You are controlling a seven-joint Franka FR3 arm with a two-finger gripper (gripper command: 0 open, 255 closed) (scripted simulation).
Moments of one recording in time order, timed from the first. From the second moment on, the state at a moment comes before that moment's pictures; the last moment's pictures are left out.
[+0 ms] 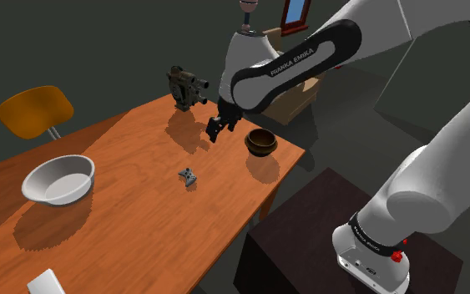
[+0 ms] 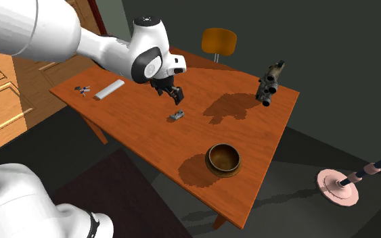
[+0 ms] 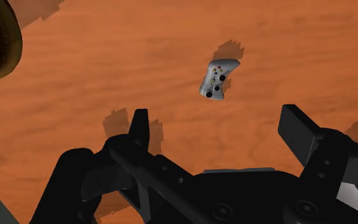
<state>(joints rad) 0.07 -0.05 0.26 -2.38 0.06 2.52 0.09</state>
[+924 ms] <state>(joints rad) 0.20 0.51 0.19 -2.04 -0.21 2.69 0.33</state>
